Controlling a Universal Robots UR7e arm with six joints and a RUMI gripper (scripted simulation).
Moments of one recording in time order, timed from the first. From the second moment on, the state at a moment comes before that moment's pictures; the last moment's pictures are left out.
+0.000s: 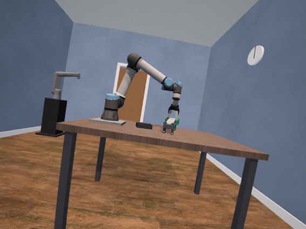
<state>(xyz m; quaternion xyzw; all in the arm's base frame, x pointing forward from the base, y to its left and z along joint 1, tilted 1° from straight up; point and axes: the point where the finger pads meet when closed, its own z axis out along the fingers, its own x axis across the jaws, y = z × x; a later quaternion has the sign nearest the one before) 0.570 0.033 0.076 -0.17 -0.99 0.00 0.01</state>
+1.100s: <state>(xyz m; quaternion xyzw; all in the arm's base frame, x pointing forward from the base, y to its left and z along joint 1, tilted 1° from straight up) 0.570 0.033 0.076 -0.17 -0.99 0.00 0.01</state>
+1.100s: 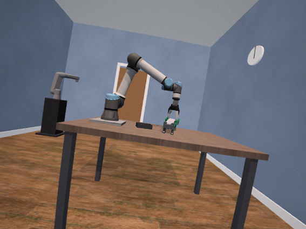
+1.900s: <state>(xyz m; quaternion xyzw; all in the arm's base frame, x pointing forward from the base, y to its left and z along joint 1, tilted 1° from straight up) 0.571 0.032 0.095 -0.17 -0.99 0.00 0.01</state>
